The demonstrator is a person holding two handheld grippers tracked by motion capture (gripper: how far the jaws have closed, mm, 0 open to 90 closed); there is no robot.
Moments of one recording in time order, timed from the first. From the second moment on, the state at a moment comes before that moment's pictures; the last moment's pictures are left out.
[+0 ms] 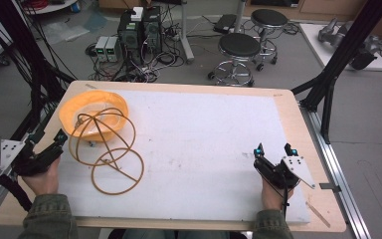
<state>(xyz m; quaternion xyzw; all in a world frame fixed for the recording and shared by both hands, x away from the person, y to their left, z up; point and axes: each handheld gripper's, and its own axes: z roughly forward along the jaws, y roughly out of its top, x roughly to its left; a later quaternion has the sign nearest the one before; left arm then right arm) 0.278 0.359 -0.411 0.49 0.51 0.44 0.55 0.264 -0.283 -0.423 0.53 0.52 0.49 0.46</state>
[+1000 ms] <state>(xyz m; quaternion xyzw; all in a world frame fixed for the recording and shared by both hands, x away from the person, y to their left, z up) 0.280 0.359 -0.403 0.49 0.52 0.42 0.56 0.267 -0.280 -0.426 0.53 0.52 0.49 0.45</state>
